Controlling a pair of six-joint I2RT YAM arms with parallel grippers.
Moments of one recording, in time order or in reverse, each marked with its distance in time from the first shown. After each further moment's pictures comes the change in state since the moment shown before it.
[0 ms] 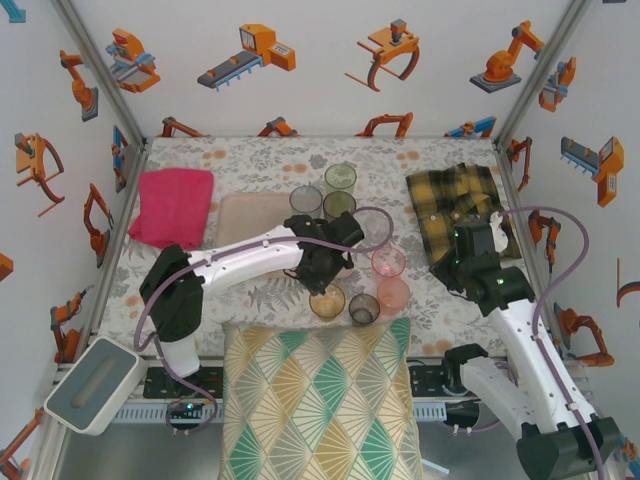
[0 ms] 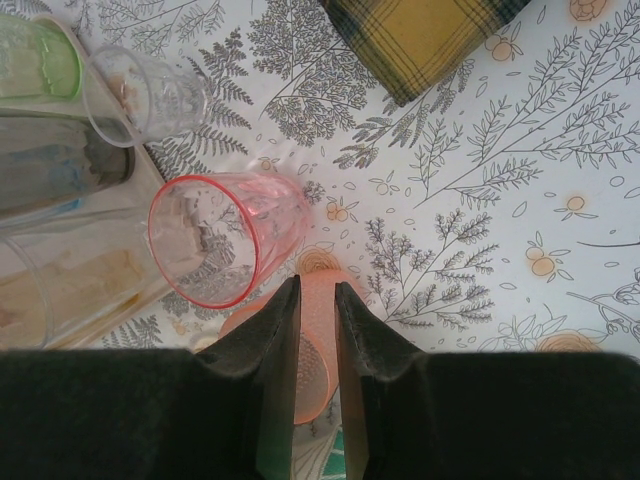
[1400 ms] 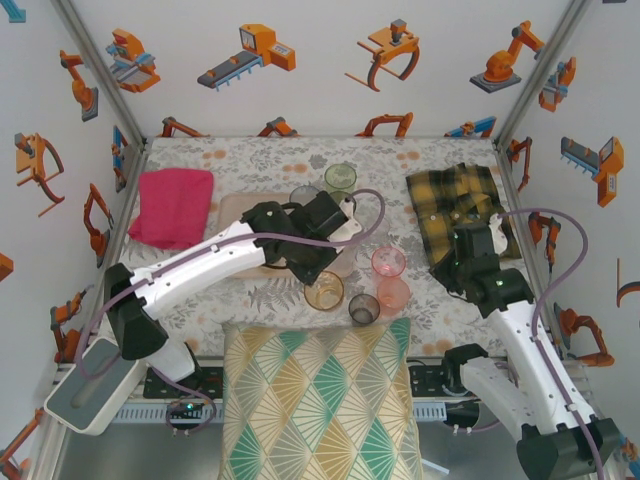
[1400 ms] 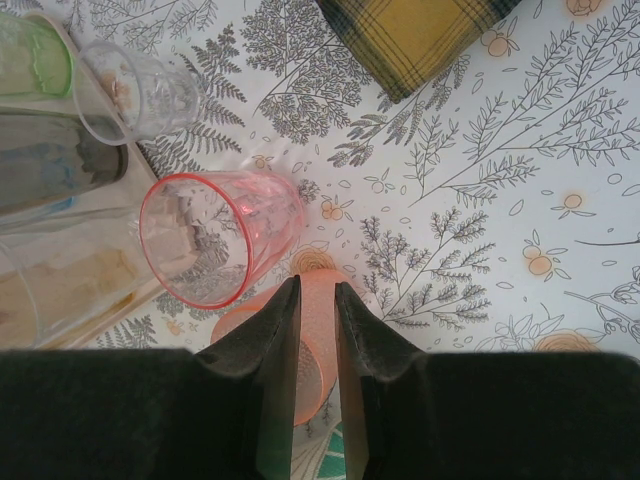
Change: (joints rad) left arm -0.013 -0.201 0.133 -0.099 0.064 0.175; right arm 0.000 -0.009 -0.018 0.000 0.000 0.000
